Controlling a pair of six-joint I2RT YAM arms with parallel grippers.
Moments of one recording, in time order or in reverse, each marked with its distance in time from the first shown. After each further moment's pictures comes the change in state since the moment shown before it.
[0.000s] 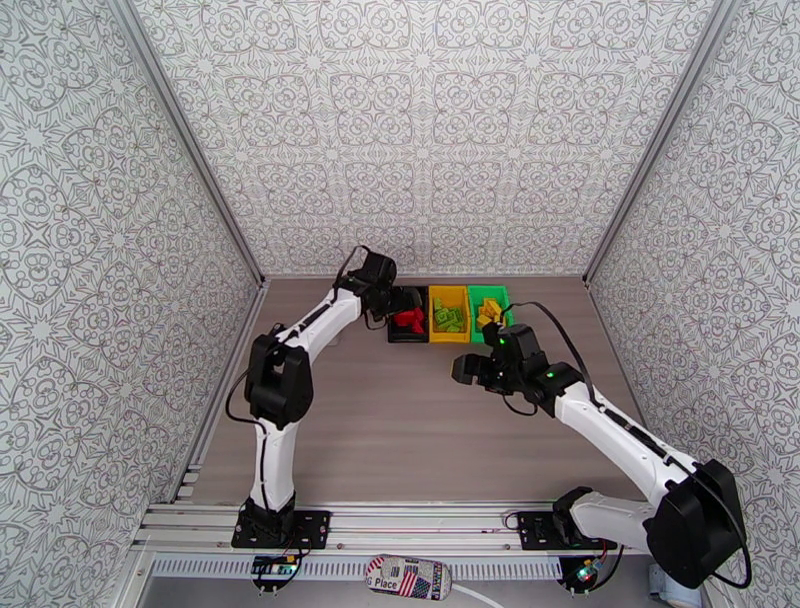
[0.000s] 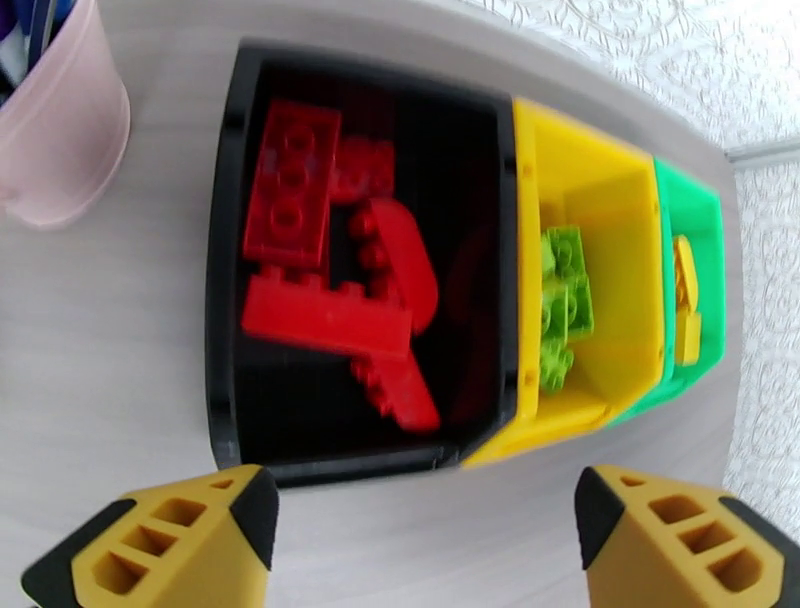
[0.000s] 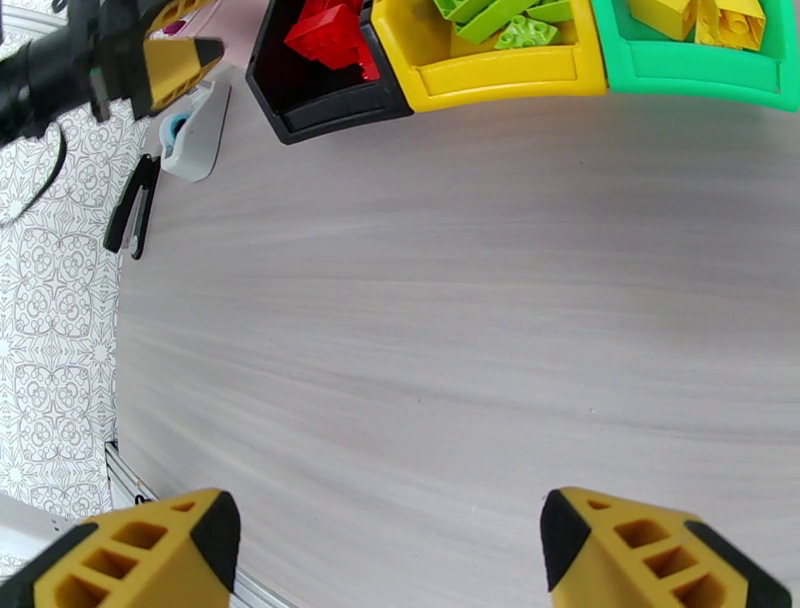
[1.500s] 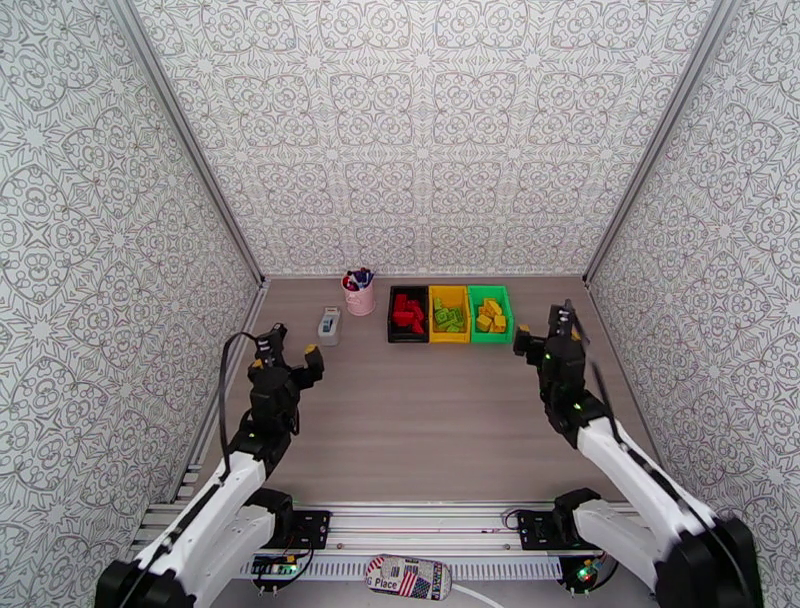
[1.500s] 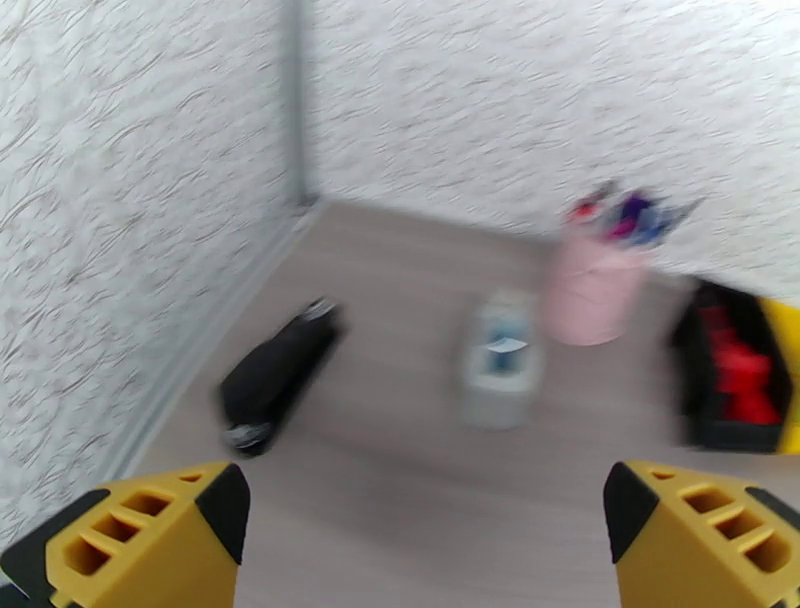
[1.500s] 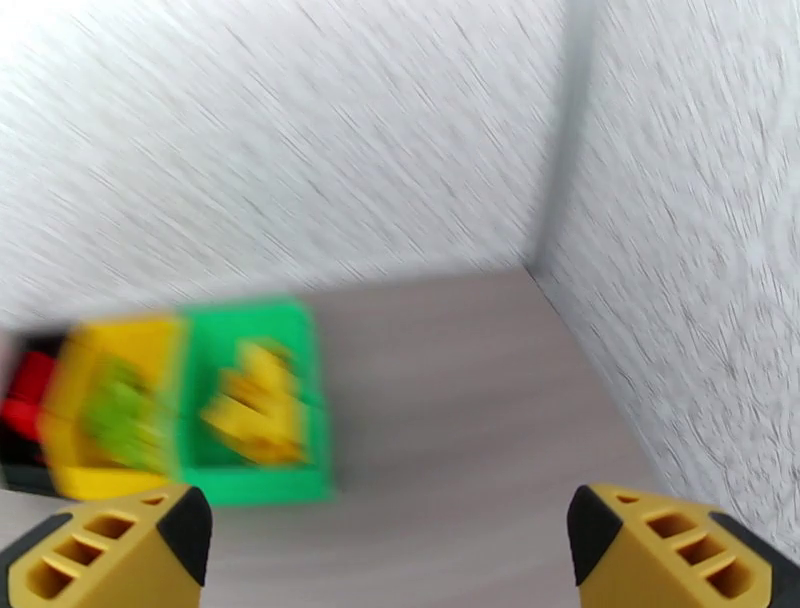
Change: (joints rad) left arm 0.238 -1.179 -1.442 0.867 -0.675 0.415; right arm -0.264 -0.105 -0.323 0.641 0.799 -0.528
